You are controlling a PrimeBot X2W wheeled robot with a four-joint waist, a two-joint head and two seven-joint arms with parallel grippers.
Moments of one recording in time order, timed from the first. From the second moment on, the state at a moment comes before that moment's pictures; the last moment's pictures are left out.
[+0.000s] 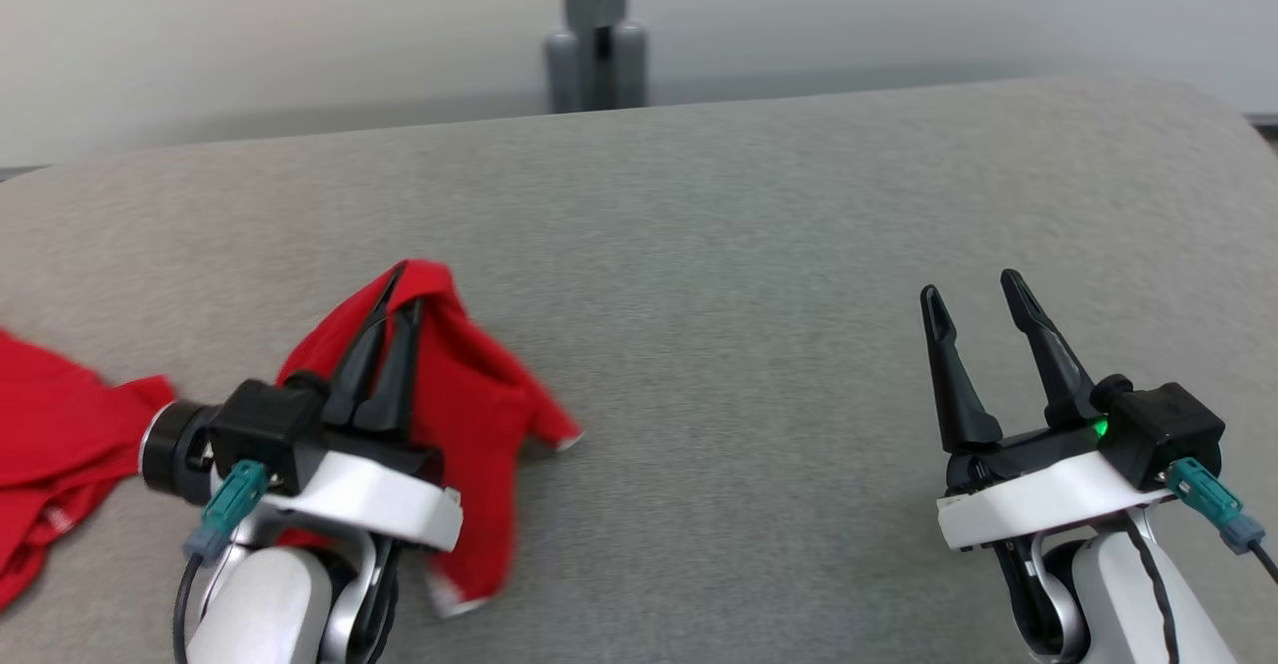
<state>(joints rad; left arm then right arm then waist) -0.19 0.21 -0.27 -0.03 -0.28 0.08 -0.10 -0.24 -0.05 0.14 0.19 0.22 0.13 -0.26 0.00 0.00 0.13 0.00</state>
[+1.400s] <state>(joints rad) -0.46 0.14 -0.35 0.36 -0.37 0.04 -0.25 -0.24 -0.05 0.11 0.18 0.22 0.13 -0.26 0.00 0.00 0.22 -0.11</state>
